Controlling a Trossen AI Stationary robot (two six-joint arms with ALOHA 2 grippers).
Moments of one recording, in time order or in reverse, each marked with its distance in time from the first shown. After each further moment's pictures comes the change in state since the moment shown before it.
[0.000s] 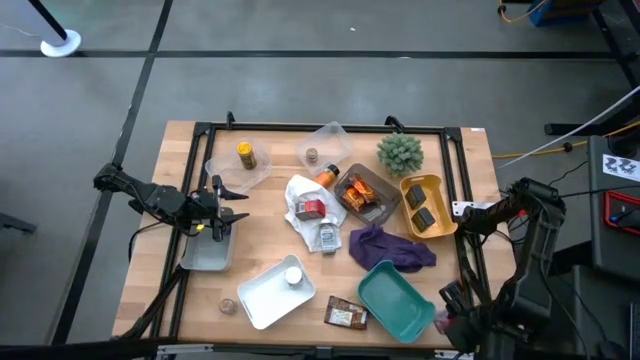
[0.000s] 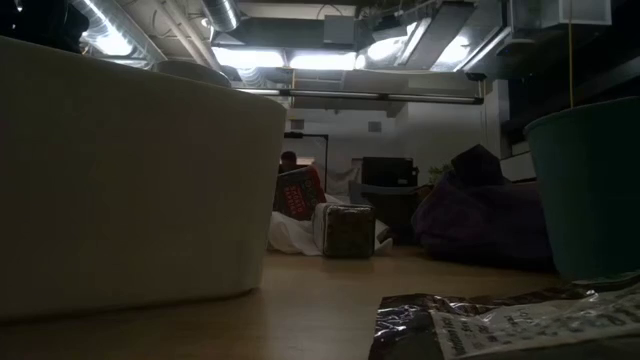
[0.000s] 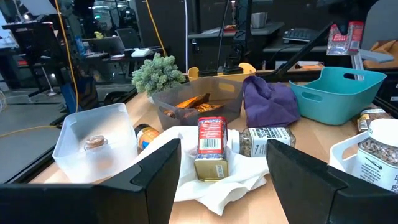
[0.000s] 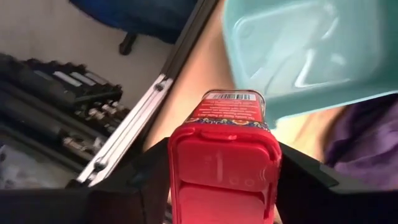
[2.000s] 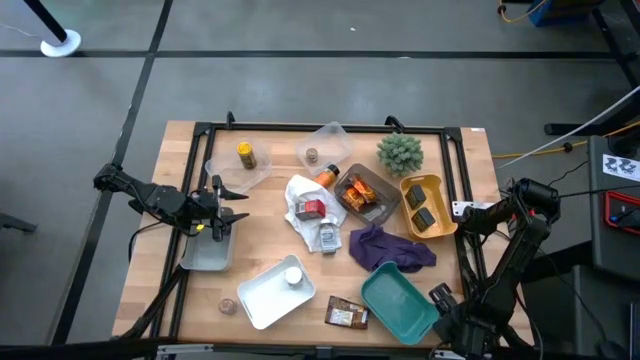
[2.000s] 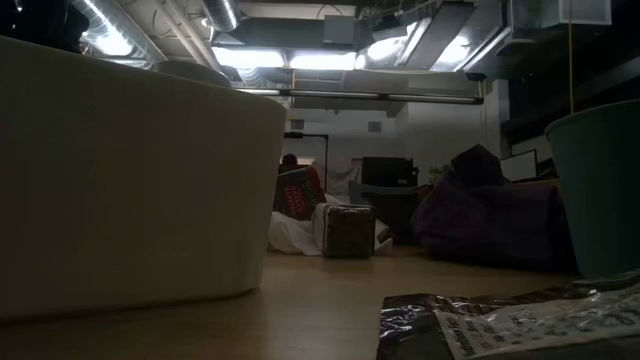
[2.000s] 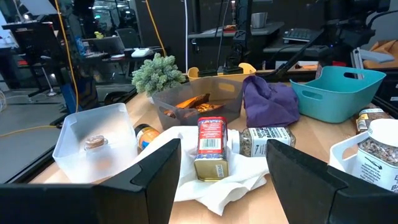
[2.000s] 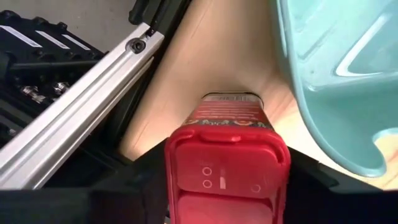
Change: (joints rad) left arm 0.000 0.000 0.000 0.000 0.000 0.000; right arm 0.000 0.005 -0.458 0.445 -0.140 -0.020
